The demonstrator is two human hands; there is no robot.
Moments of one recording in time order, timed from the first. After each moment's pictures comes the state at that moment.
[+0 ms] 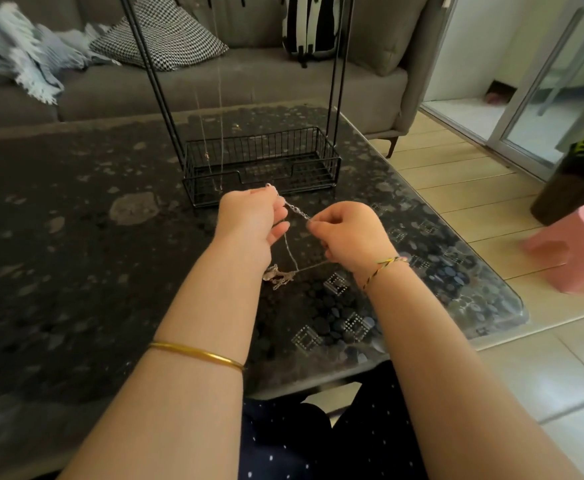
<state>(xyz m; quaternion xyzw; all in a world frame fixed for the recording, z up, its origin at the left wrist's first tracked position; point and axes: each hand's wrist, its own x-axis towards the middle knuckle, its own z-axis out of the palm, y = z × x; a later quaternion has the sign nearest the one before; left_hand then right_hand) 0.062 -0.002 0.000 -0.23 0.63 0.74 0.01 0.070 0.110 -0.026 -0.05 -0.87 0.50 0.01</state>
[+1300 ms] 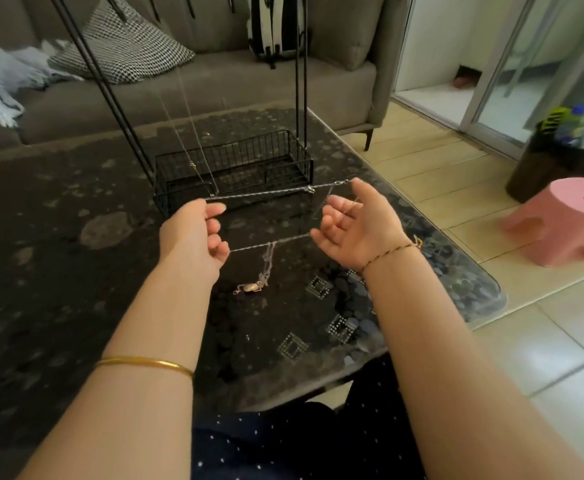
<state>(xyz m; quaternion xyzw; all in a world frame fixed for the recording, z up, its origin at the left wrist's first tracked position) 0.042 -0.031 -0.012 -0.31 0.59 0.75 0.02 0.060 0.143 -0.017 -0.25 -0.42 0.87 -0.07</state>
